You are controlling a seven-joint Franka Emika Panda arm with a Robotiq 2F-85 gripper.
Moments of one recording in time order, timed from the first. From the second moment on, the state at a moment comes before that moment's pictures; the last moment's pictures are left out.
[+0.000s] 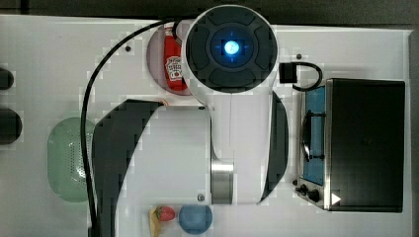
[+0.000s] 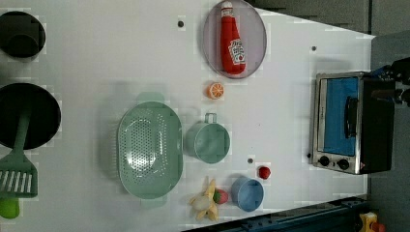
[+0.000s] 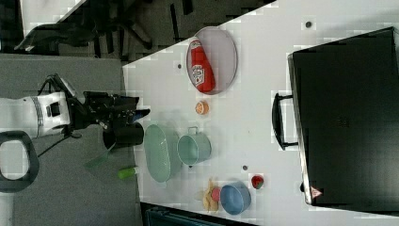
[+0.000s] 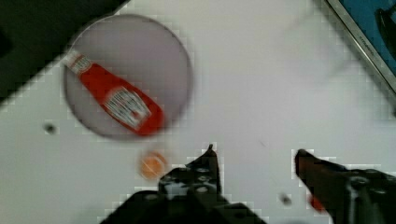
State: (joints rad) arm 0.02 -0.03 -0.01 -1.79 -0.03 0.21 -0.07
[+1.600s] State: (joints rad) arm 0.02 -0.33 -0.11 -2.01 -0.05 0.09 -0.14
